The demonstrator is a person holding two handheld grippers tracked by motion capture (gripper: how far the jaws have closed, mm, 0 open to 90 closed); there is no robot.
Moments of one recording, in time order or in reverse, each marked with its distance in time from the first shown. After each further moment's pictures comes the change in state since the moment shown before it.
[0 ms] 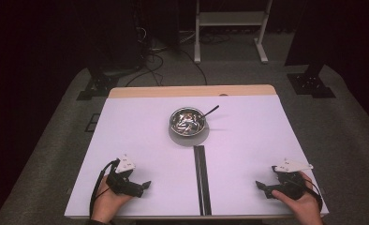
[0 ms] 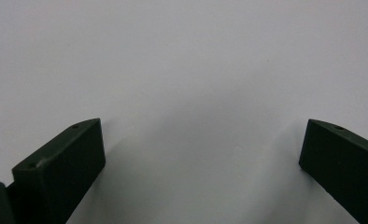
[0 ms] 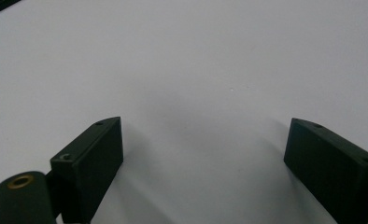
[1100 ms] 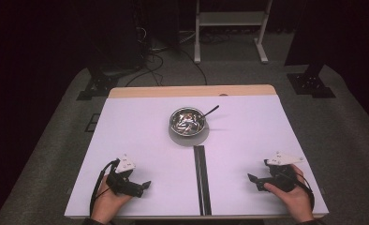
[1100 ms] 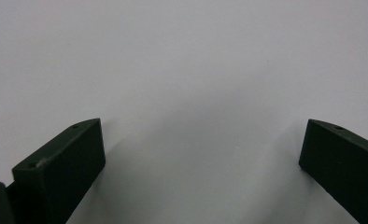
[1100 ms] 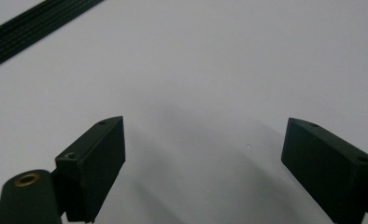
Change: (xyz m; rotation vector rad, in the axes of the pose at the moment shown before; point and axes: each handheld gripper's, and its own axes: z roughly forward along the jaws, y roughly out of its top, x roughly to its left) left arm 0.000 0.000 0.000 -0.005 0.001 -0.002; right arm 0.010 0.026 0.012 -0.036 0.009 0.005
